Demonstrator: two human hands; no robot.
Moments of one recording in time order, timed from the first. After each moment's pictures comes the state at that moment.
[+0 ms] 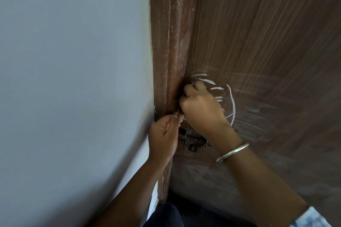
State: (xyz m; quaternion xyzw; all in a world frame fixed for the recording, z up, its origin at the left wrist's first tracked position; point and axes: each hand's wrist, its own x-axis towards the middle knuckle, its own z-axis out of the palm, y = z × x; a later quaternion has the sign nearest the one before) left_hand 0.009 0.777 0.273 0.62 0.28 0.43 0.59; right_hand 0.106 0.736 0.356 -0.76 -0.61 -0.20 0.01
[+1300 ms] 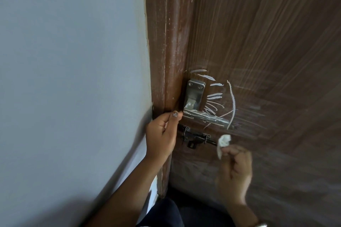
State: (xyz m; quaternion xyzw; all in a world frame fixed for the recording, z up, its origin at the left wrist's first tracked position) left_hand 0.007 0.777 0.271 0.66 0.28 0.45 0.54; right_hand 0.090 0.630 0.217 -0.71 -0.33 -0.19 0.59
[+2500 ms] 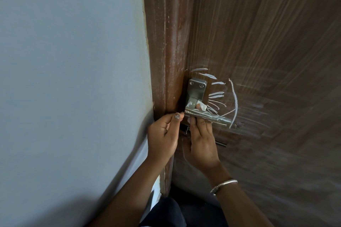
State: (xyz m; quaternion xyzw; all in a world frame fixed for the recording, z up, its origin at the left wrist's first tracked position) left_hand 0.006 0.778 0.265 0.67 0.27 0.45 0.53; right_hand 0.100 0.707 0.221 -0.77 -0.53 -0.17 0.31
